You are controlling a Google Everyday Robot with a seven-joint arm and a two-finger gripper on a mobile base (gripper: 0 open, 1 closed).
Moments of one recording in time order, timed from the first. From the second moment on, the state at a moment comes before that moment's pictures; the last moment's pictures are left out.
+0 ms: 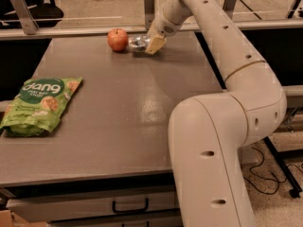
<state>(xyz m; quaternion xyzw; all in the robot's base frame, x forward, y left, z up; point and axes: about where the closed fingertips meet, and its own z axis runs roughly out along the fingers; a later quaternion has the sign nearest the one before) 0.826 -0.013 0.859 -0.68 0.66 0.03 0.32</state>
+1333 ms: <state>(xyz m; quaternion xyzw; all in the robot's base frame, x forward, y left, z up) 0.793 -0.078 0.914 -0.62 0.67 0.10 0.39</state>
